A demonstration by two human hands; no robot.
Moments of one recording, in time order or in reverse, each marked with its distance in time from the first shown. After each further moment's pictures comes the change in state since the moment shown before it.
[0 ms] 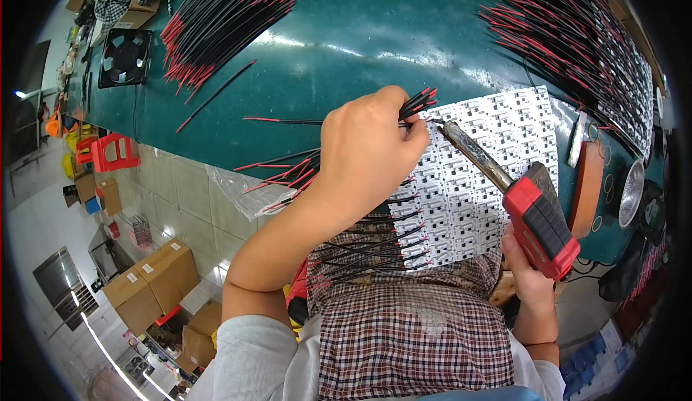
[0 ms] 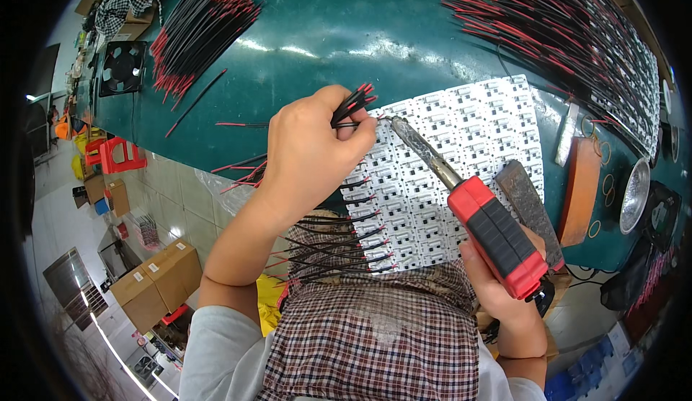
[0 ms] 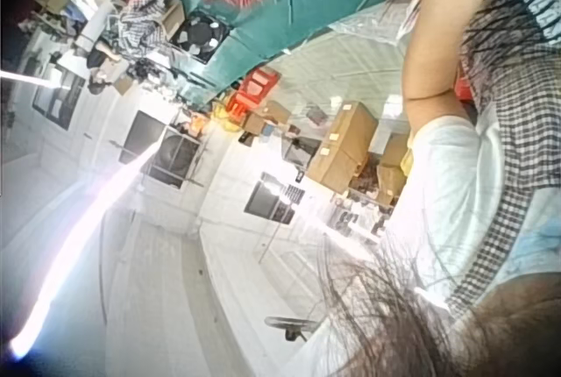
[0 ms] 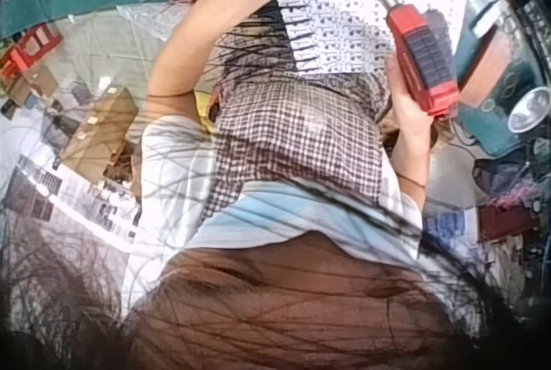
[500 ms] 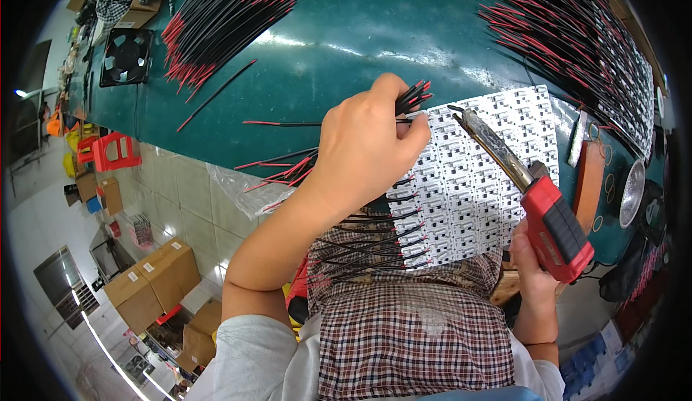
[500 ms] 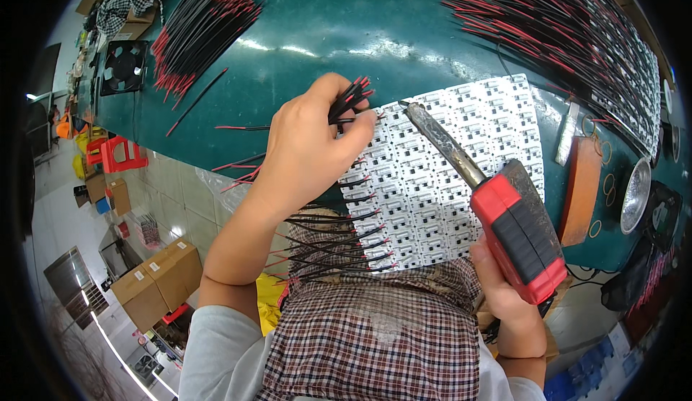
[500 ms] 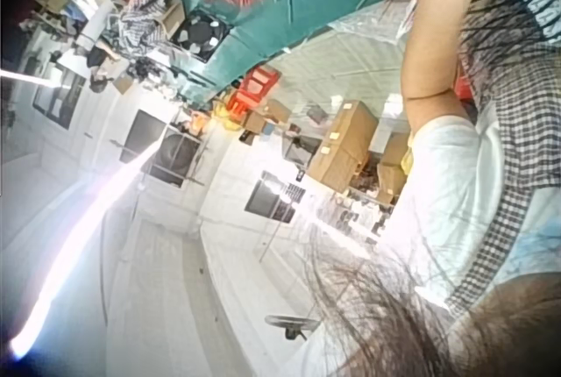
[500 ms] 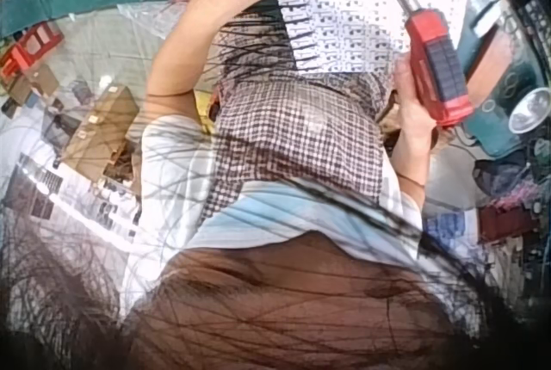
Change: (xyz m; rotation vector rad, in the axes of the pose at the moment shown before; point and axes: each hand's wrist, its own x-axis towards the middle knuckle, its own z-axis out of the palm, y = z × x) left_hand 0.001 -0.002 -0.003 -0.067 -0.038 0.002; right_hand -0.008 -0.002 -0.002 0.093 0.049 0.015
